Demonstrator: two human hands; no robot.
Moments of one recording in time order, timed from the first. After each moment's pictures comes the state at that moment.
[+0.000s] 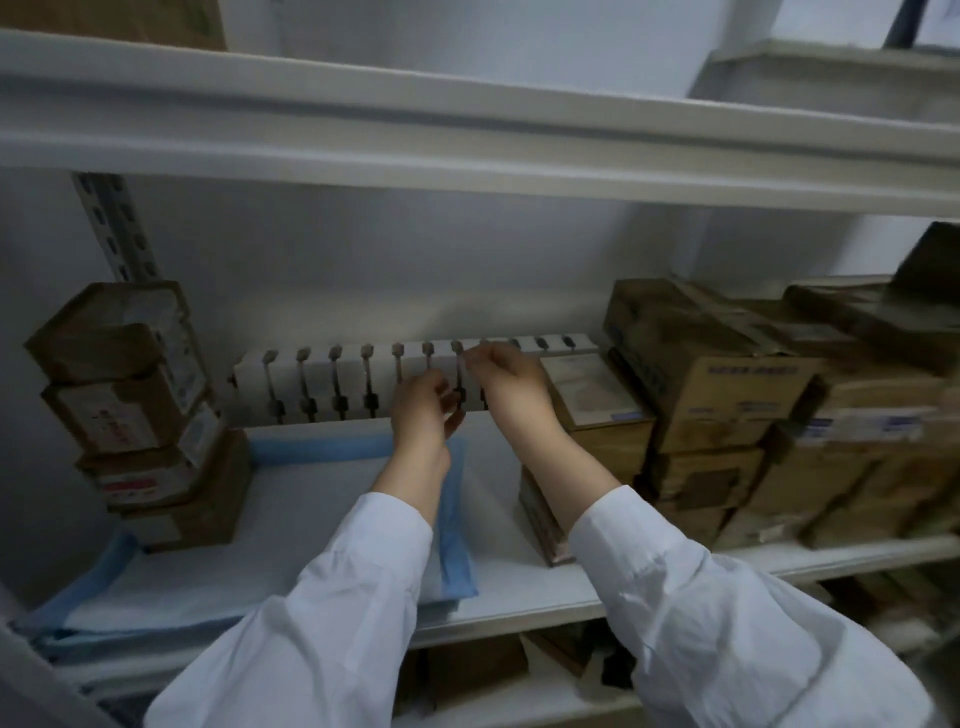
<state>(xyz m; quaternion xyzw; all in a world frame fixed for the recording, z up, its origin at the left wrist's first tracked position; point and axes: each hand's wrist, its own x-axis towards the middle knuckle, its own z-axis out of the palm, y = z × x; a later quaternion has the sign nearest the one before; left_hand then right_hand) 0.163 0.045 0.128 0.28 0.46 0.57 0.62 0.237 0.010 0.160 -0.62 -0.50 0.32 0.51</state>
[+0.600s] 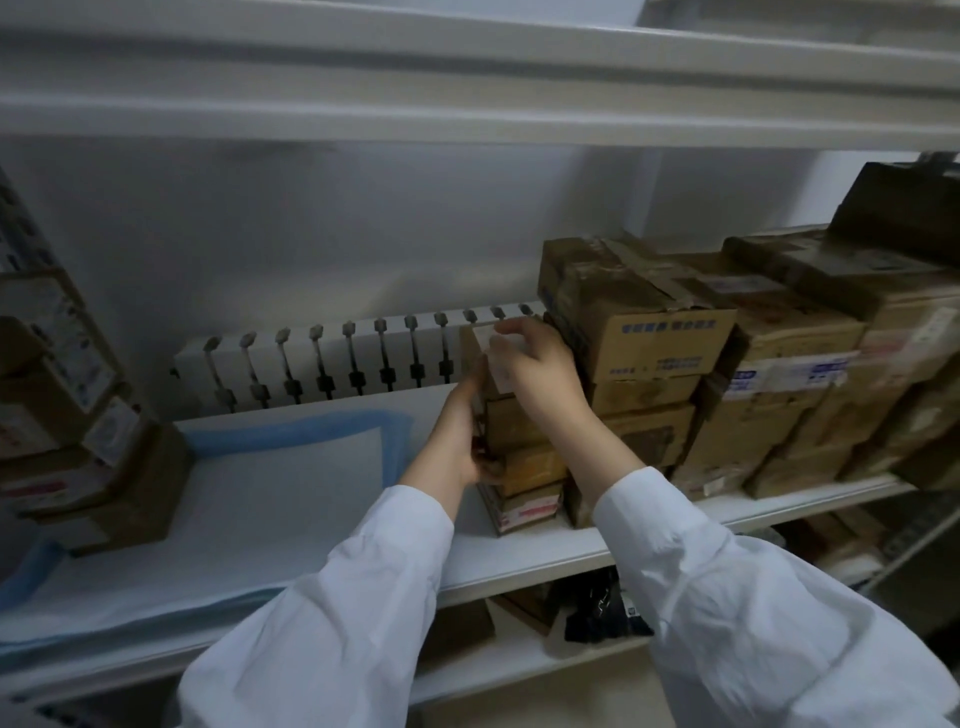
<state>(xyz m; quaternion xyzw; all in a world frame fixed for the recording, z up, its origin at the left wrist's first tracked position) 0.249 0.008 0.103 0.28 0.50 0.31 0.76 0.336 -0.009 0.133 -0.64 -0.53 0.22 0.52</state>
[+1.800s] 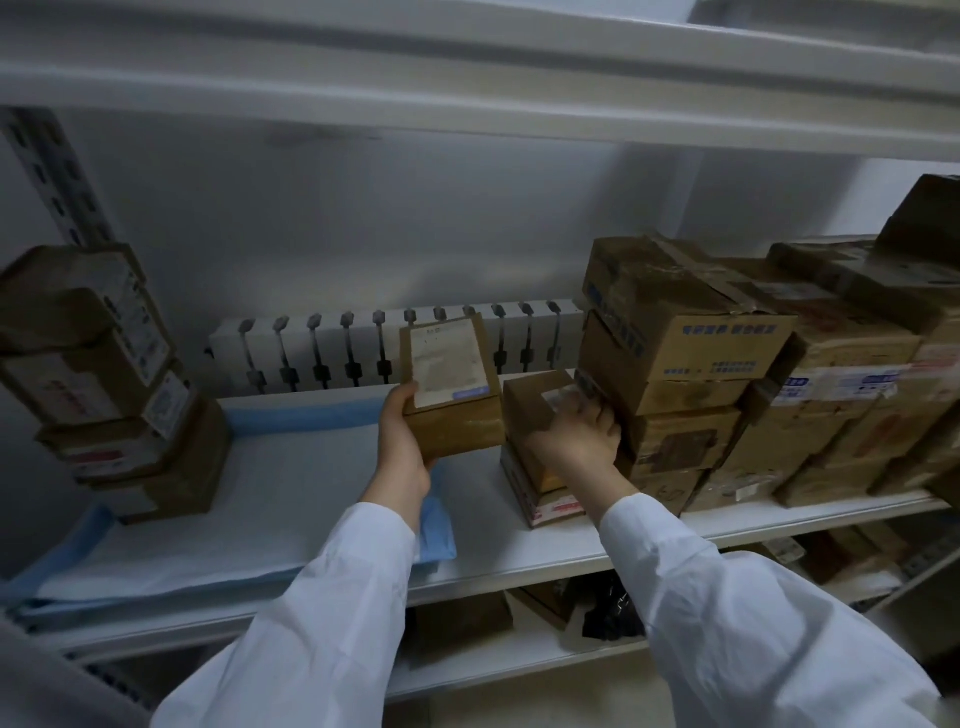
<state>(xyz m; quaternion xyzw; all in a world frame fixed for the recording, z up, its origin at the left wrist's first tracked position) 0.163 0.022 0.079 0.21 0.44 0.53 0.70 0.326 0.000 0.057 -0.85 -0.48 0.13 0.14</state>
